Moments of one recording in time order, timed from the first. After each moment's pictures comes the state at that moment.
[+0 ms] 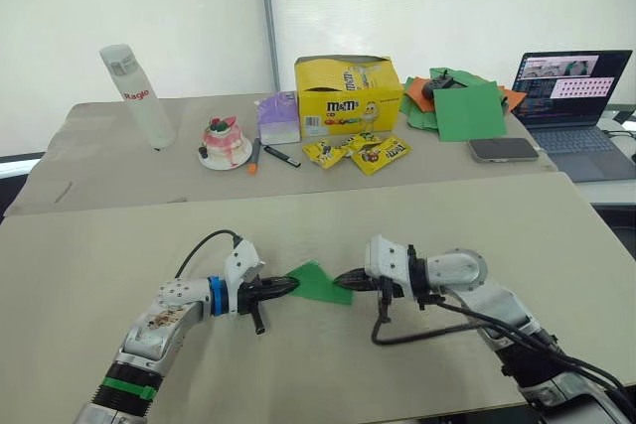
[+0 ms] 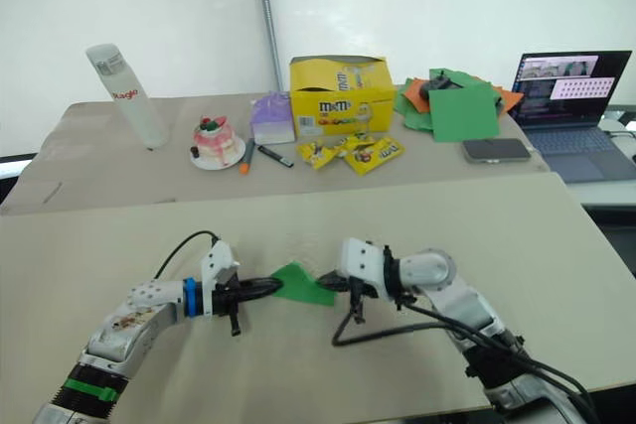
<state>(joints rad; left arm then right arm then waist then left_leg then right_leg) -0.12 0.54 -0.16 -0.03 -0.36 0.33 -1.00 -0.29 -0.59 0.40 -0.10 0.07 0.05 1.04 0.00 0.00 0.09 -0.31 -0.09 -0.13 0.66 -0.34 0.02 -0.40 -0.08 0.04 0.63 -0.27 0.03</state>
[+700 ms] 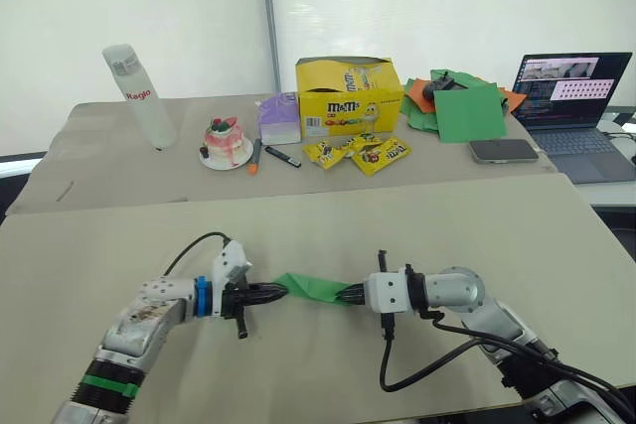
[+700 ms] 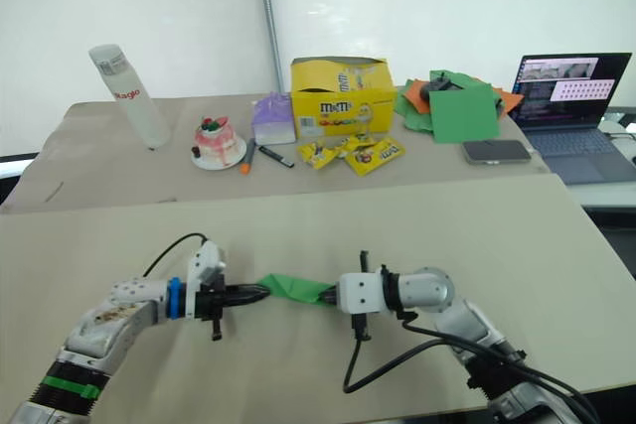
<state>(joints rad) -0.13 0.62 -0.08 -0.05 -0.47 0.44 -1.12 -0.27 -0.59 0.43 0.01 -0.07 -0.22 1.00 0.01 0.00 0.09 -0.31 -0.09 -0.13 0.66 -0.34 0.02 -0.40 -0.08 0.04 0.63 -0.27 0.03</state>
